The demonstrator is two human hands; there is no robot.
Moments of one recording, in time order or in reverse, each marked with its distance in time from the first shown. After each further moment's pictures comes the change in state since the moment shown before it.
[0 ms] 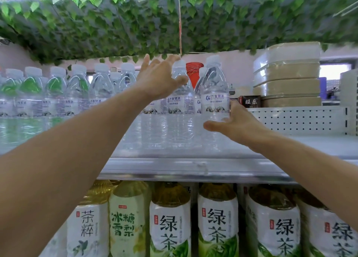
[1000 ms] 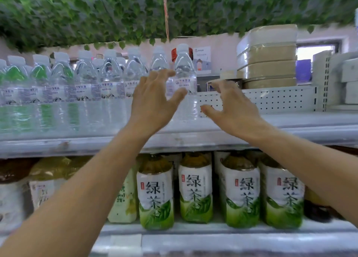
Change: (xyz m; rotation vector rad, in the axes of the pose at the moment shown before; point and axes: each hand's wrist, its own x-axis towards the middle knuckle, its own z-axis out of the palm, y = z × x) left_hand -0.115 0.064 0.018 -0.276 0.130 -0.009; right_hand -0.081 -0.009 -0.034 -0.392 0.231 -0.196
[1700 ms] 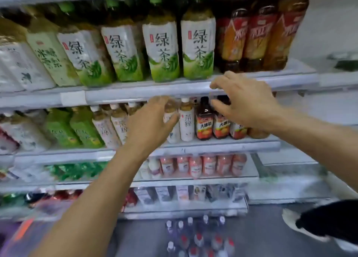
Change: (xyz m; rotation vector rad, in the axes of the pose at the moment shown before) left_hand -0.307 0.164 0.097 0.100 -0.609 -0.268; right_hand -0.285 0.161 -0.089 -0.267 -0.511 -0.088
